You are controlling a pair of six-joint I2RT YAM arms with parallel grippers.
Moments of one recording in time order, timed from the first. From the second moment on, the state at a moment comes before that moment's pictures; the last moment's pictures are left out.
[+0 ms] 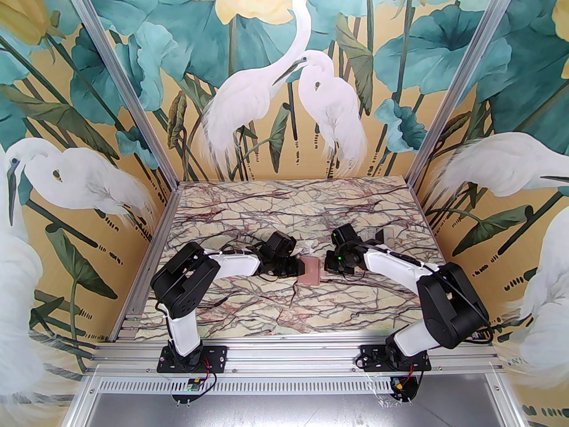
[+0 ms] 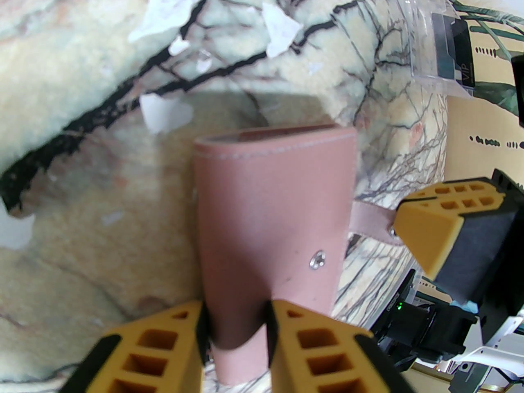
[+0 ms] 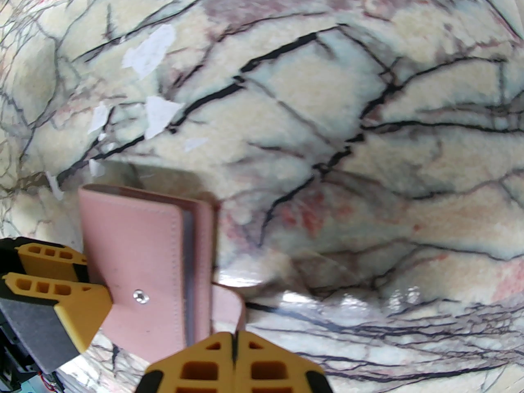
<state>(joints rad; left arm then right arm) -0.74 1.86 0.97 -0.05 0.40 -0.78 0.45 1.53 0.84 -0.47 -0.25 0.57</state>
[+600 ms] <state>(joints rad) -0.74 1.86 0.96 -0.05 0.40 -0.78 0.45 1.53 0.85 -0.49 -0.30 0.57</state>
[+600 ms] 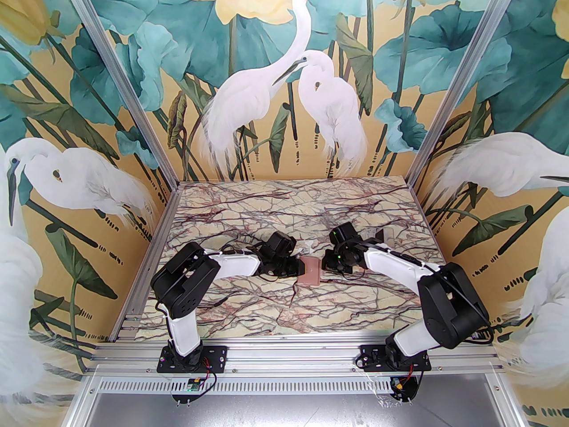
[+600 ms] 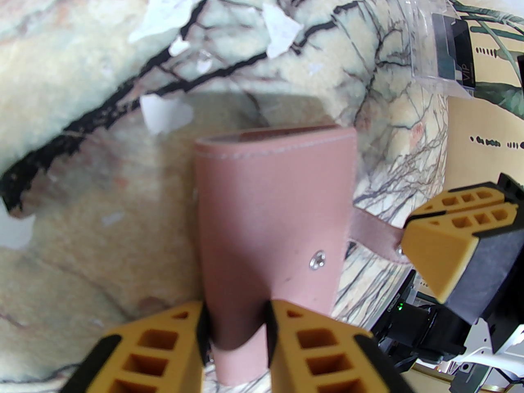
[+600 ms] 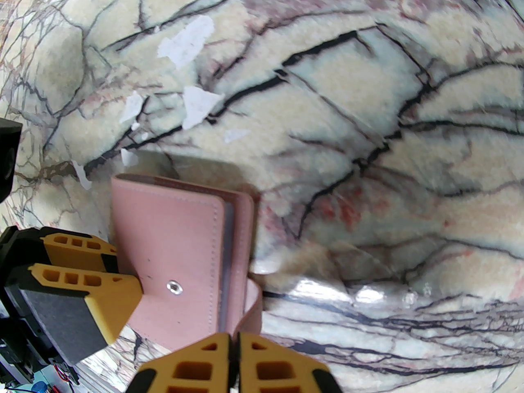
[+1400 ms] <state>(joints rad) -0.74 1.86 0.96 -0.05 0.40 -0.78 0.45 1.50 0.85 -0.55 -0.29 0.55</state>
